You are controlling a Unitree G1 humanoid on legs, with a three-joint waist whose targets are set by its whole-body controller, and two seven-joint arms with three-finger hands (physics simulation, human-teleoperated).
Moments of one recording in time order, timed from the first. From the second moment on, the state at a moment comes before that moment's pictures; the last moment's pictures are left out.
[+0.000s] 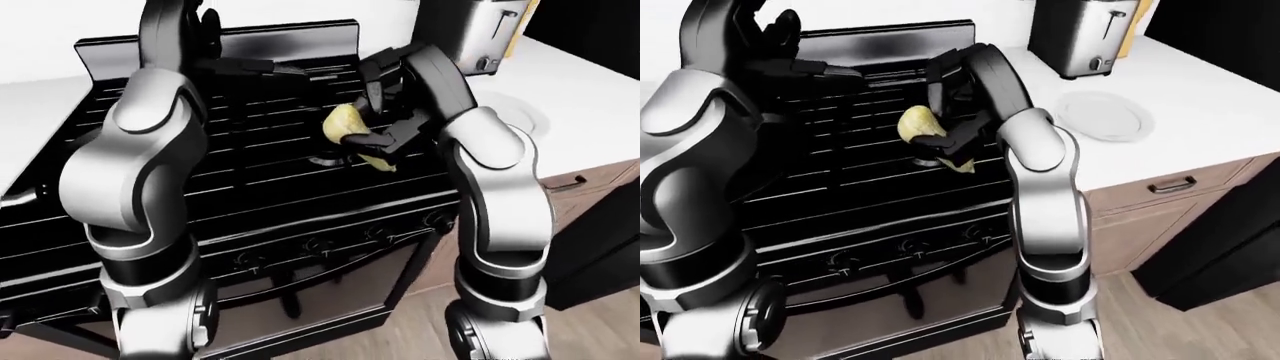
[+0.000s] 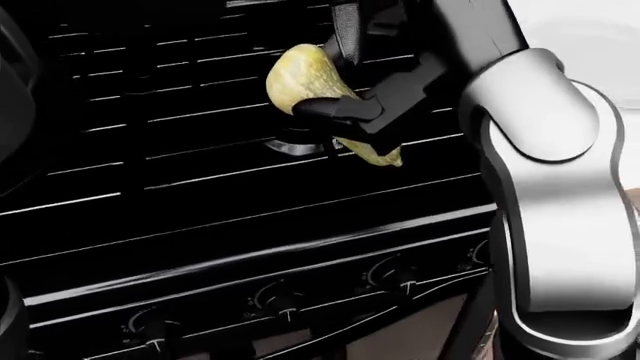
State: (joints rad) left arm -1.01 0.27 0.15 -0.33 -0.24 1.06 0.18; right arm -0.87 -0.13 0.02 -0.40 -0.30 0.94 0.42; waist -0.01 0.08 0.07
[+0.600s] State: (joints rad) left arm -1.01 0.26 0.12 -0.32 -0.26 1.07 0.16; right arm -0.86 -0.15 -0.01 -0.39 -0.34 0.95 0.41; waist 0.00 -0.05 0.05
